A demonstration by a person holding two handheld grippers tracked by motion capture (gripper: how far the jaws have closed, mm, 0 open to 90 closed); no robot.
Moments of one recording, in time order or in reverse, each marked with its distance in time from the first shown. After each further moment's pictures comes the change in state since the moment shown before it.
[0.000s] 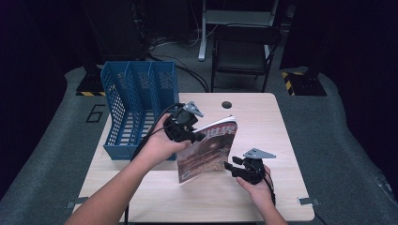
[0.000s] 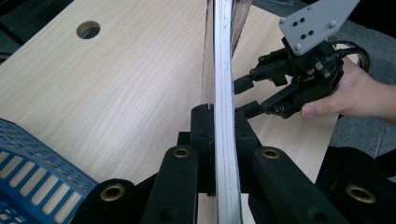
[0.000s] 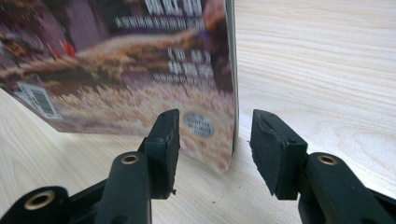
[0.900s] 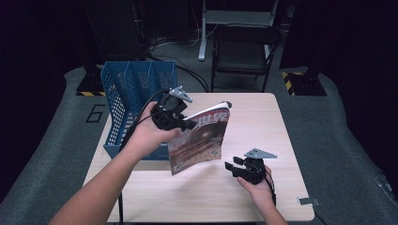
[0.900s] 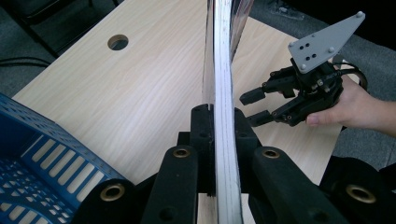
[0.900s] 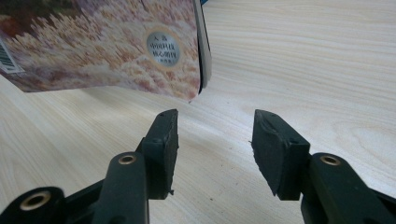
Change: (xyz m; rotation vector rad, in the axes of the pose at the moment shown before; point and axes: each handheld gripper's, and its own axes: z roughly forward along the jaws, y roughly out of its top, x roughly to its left) left arm 0.014 0.010 -0.040 -0.037 0.049 -0.028; right arm -0.003 -0.002 -0.001 0.002 -0.001 0.024
